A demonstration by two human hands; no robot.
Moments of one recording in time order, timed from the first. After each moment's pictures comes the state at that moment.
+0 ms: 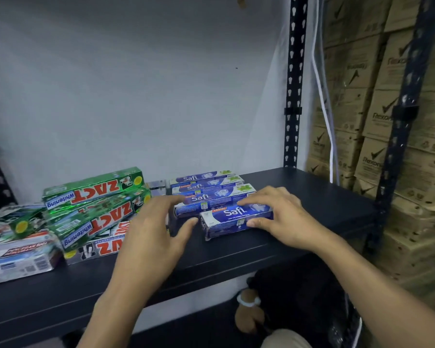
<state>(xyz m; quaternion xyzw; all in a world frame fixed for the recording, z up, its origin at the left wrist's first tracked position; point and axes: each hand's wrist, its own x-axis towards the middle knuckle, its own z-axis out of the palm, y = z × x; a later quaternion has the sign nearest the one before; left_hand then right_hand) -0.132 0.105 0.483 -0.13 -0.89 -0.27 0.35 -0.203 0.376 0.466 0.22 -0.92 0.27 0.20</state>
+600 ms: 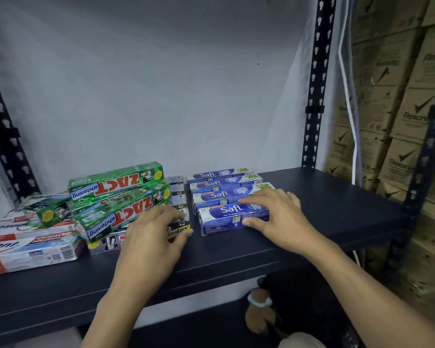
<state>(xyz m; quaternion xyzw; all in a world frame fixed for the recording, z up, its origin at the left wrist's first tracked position) -0.146 0.057 0.460 -0.08 -0.92 -0.20 0.33 -0.213 0.325 0.458 0.19 -0.93 0.24 0.23</state>
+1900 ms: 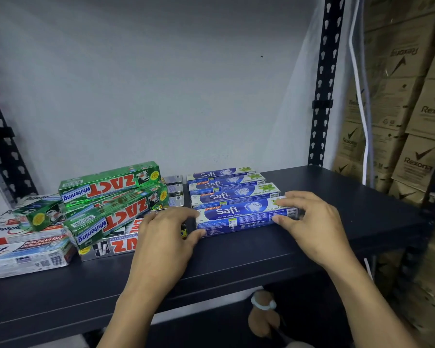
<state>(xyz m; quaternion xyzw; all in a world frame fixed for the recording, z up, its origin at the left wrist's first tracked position) -0.167 0.087 0.463 -0.05 -0.93 -0.19 0.31 -0.211 0.355 0.444 0.06 -0.85 0.42 0.31</state>
